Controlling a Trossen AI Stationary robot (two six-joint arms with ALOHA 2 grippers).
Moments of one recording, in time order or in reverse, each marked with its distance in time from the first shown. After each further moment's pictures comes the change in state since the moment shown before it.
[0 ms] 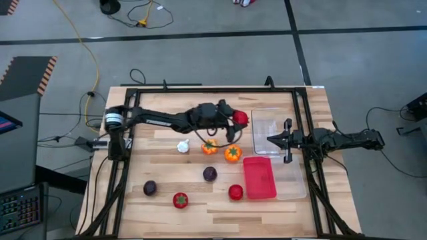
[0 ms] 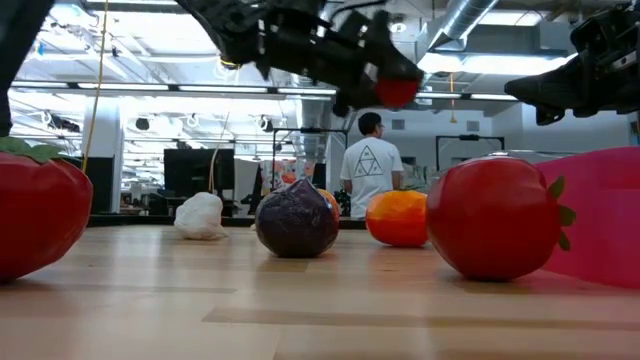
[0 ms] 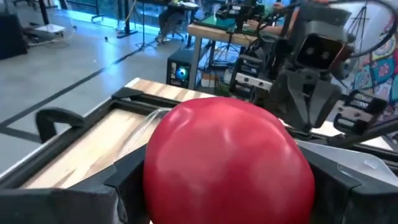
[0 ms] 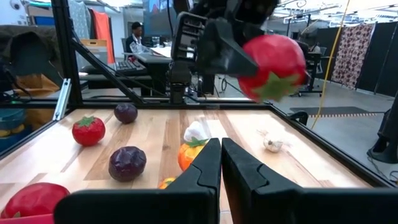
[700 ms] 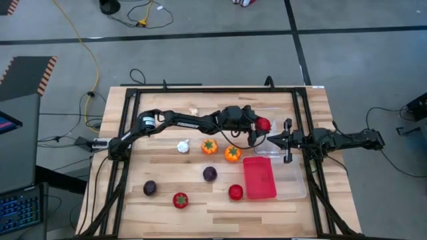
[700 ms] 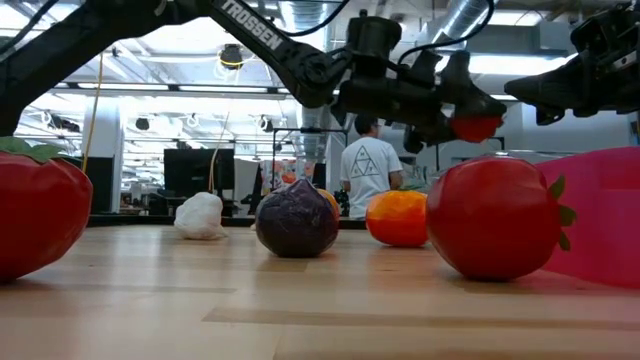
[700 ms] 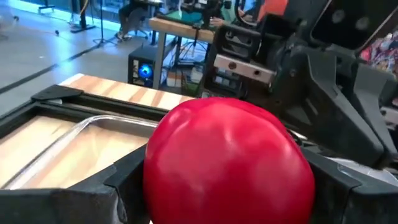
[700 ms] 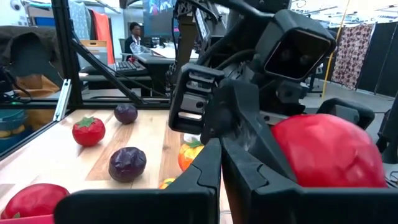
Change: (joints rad) left arm 0.000 0.417 0.451 -0.007 0.166 -0.028; right arm 0.000 0.000 0.000 0.000 0.000 0.000
